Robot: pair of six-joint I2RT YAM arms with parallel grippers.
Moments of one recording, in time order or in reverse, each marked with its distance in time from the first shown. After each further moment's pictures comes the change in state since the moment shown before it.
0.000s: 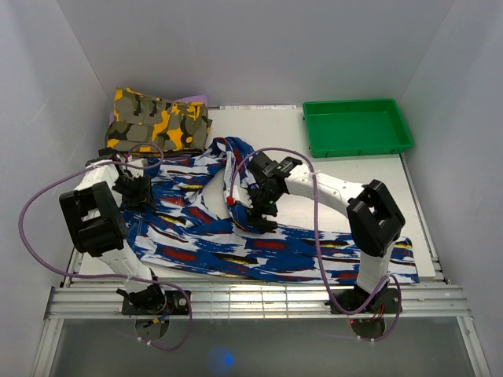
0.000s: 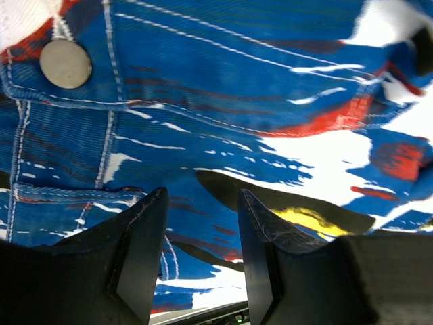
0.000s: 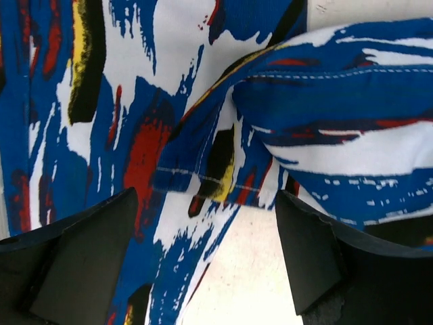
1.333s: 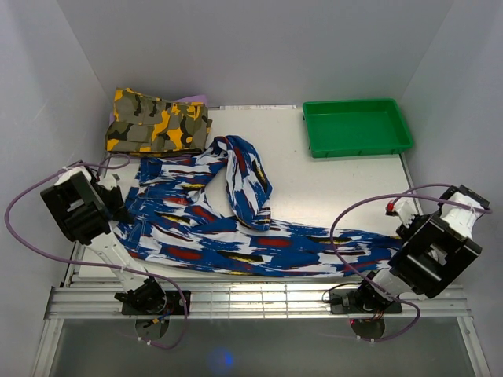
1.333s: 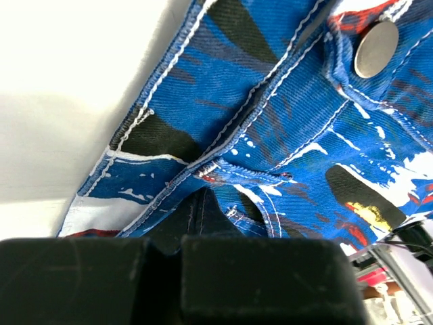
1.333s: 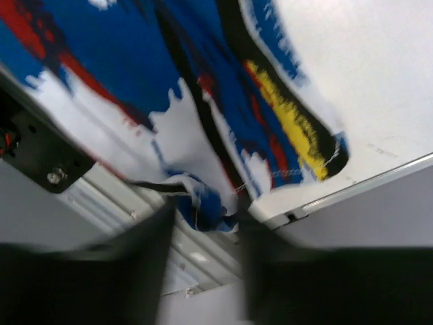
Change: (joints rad) left arm 0.257 0.238 0.142 -0.150 -0.024 -0.072; right arm -1.579 -0.398 -0.442 -0.382 0.277 -0.795
